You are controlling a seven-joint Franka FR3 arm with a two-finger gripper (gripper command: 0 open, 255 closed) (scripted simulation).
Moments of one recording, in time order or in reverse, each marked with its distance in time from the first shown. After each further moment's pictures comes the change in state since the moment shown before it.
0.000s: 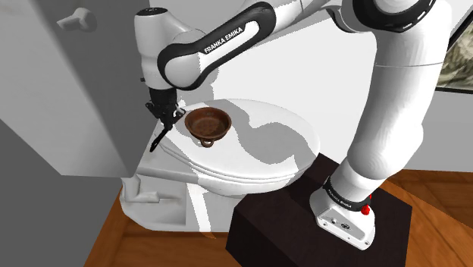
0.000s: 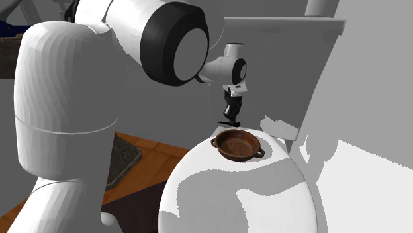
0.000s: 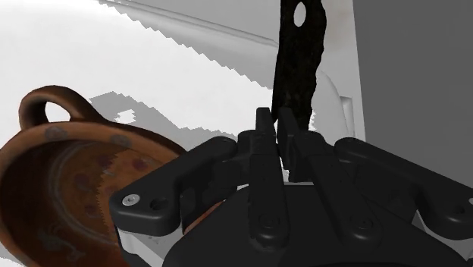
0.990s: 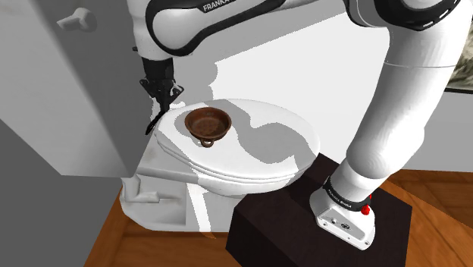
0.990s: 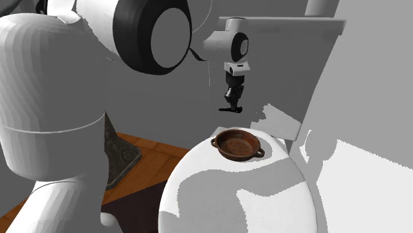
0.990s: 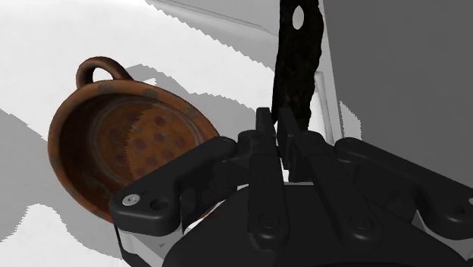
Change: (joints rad) arm -0.029 -0.091 0.042 0.099 0.088 -0.166 -0.061
